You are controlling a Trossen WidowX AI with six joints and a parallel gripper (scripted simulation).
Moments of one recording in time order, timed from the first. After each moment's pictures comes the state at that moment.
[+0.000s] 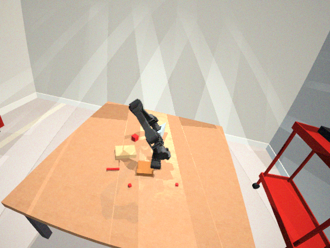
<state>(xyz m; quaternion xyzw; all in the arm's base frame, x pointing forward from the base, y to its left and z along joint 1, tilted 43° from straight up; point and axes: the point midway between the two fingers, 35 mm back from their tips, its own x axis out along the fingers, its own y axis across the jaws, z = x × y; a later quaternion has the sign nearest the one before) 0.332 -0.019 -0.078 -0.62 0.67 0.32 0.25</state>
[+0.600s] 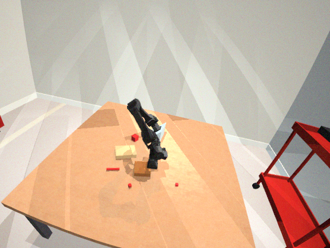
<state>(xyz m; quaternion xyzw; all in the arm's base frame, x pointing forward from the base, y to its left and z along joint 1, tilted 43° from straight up) 0.336 -0.034 -0.066 -0.62 0.67 0.33 0.25</state>
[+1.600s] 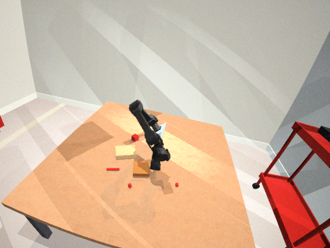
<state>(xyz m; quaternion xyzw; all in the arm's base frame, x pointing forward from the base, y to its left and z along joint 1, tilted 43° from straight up) 0.336 -0.024 -0.080 -0.62 0.67 0.32 0.25</state>
